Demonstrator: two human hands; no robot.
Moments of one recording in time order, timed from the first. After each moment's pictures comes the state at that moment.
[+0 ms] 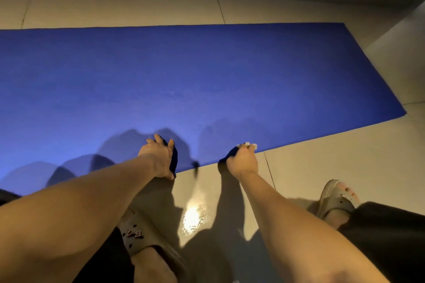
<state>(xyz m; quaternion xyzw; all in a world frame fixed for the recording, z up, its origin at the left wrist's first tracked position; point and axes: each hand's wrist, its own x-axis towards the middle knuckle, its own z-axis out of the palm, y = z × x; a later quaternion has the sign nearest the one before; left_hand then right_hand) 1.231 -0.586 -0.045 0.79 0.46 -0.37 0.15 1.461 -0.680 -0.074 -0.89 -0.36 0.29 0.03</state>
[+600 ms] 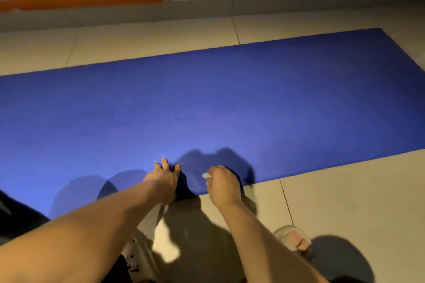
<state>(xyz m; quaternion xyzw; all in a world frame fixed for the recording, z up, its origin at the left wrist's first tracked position) 1.245 -0.589 -0.061 0.76 0.49 -0.41 0.13 1.421 -0.657 -0.088 -0.76 -0.59 0.26 0.09</state>
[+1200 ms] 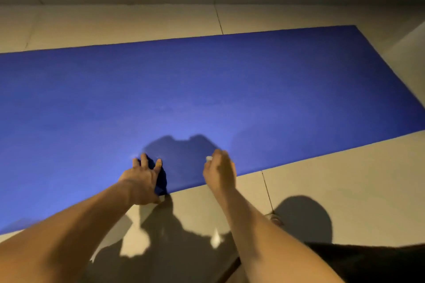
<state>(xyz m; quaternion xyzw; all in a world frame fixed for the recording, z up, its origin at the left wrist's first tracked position) 1.232 -0.591 -0.069 0.78 0.48 -0.38 0.12 1.445 -0.652 -0.092 -0.82 -0.50 0.22 0.17</state>
